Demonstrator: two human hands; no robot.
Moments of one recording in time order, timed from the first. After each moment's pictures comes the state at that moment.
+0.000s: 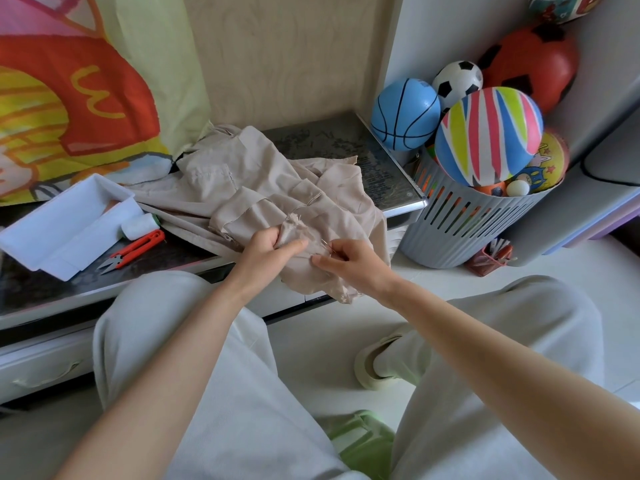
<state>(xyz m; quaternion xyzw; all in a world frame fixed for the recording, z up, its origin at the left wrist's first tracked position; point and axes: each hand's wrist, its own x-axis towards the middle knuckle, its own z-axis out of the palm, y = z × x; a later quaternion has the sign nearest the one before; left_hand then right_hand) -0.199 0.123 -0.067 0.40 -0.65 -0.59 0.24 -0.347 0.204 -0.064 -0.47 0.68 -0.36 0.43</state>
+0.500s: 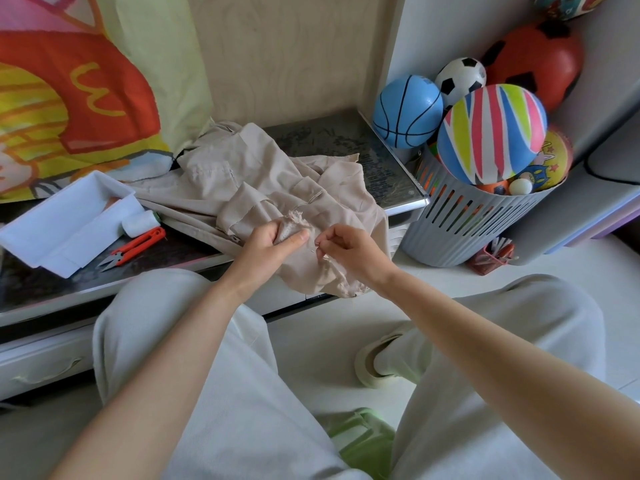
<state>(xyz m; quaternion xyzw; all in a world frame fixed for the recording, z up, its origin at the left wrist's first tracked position) -0.198 0.125 -0.063 0.39 -0.66 -0.59 0.27 -0.348 0.193 -0.067 -0.46 0.65 -0.43 0.43</state>
